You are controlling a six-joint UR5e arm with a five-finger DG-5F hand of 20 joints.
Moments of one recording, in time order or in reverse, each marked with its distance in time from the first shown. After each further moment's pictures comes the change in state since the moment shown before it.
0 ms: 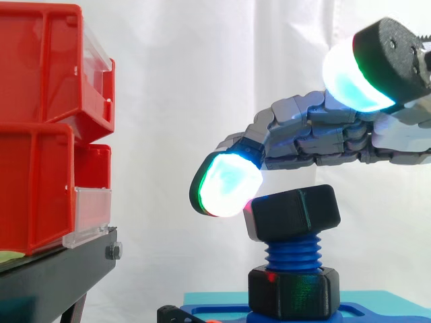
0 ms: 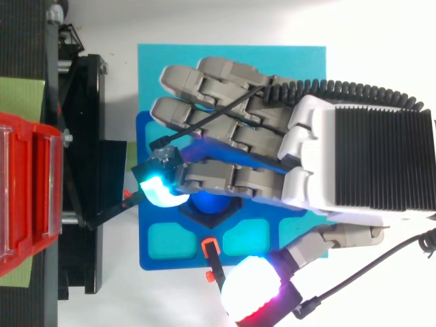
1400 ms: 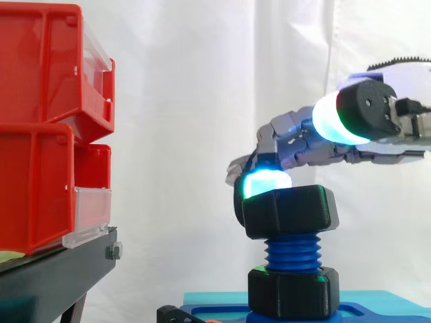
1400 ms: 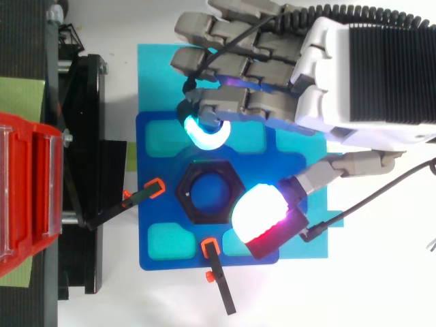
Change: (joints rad) arm -0.098 0.001 0.029 -0.036 -0.117 -0.003
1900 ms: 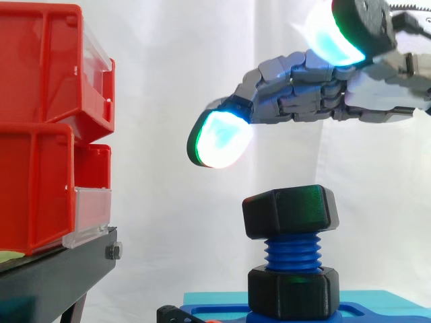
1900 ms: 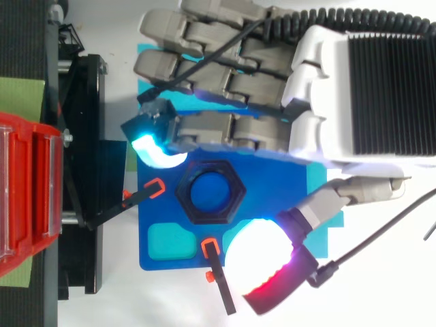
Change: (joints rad) arm 0.016 -0.002 0.074 -0.036 -0.047 -0.052
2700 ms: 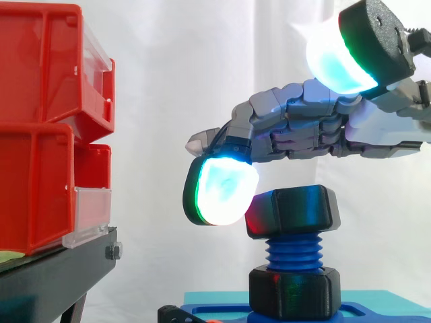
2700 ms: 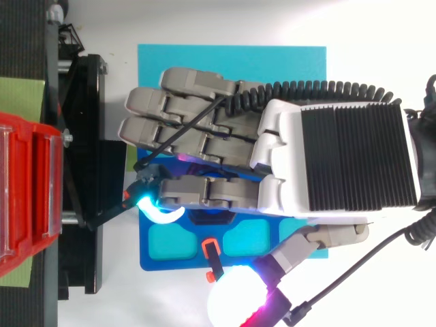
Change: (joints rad) arm 0.040 -0.049 0.001 0.006 0.003 0.059
